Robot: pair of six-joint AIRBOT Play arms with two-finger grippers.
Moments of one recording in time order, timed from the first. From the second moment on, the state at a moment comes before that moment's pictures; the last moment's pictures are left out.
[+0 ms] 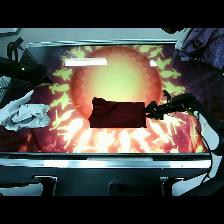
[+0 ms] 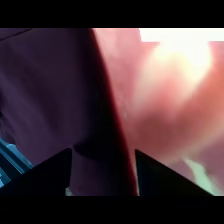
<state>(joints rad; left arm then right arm) 0.06 -1.51 1.81 1.13 -1.50 -1.65 -0.17 -1.78 1.20 2.49 -1.24 -1.92</state>
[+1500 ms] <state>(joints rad) 0.06 -1.51 1.81 1.13 -1.50 -1.65 -0.48 -1.70 2.07 2.05 -1.29 -1.15</state>
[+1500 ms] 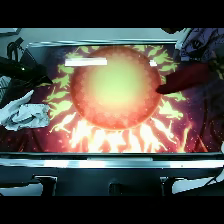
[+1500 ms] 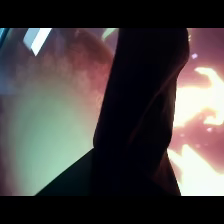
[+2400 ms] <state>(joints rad) 0.06 -1.51 1.81 1.13 -1.50 -1.65 -0.89 -1.41 1.42 1.63 -1.37 -1.24</state>
